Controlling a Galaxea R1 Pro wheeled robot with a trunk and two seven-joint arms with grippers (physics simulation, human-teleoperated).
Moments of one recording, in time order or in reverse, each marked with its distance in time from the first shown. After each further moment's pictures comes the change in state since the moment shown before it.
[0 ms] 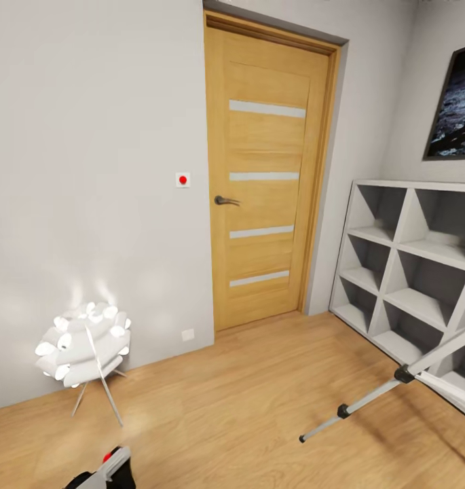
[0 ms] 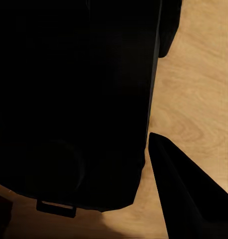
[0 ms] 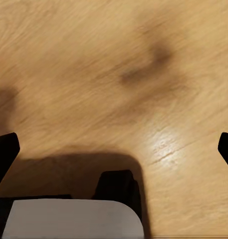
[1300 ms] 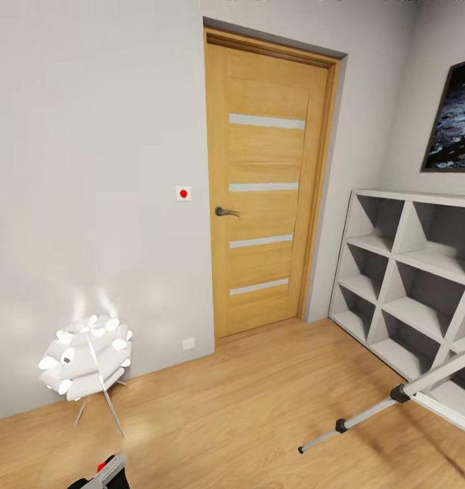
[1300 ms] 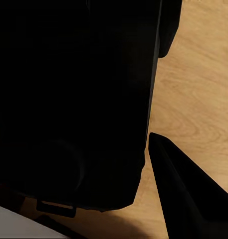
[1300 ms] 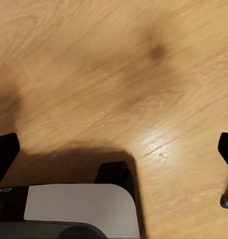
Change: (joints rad) left arm 0.000 -0.012 0.001 0.054 -0.001 -0.003 -0.002; right arm 0.000 -0.024 0.001 0.015 0.000 -0.009 0.000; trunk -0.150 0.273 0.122
